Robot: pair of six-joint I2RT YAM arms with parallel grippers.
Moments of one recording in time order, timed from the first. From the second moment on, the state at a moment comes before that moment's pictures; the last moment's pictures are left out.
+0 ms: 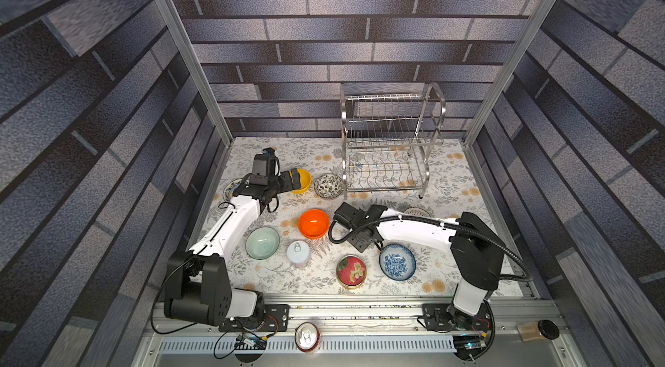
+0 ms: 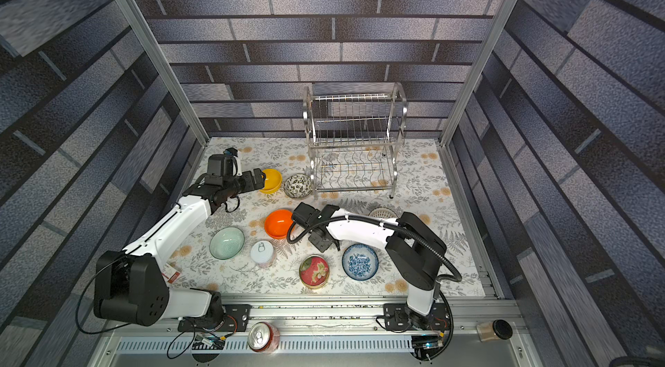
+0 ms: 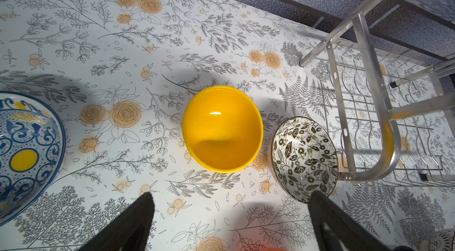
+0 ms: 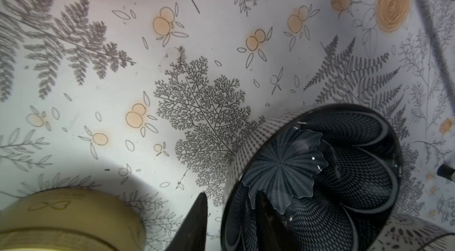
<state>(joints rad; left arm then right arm) -0.14 1.37 1.00 -0.34 0.10 -0.32 1.03 1.80 1.23 -0.82 0.28 0.12</state>
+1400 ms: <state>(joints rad) -0.23 1.29 0.94 -0.25 0.09 -0.20 1.04 1.69 1.21 -0.78 0.26 0.10</state>
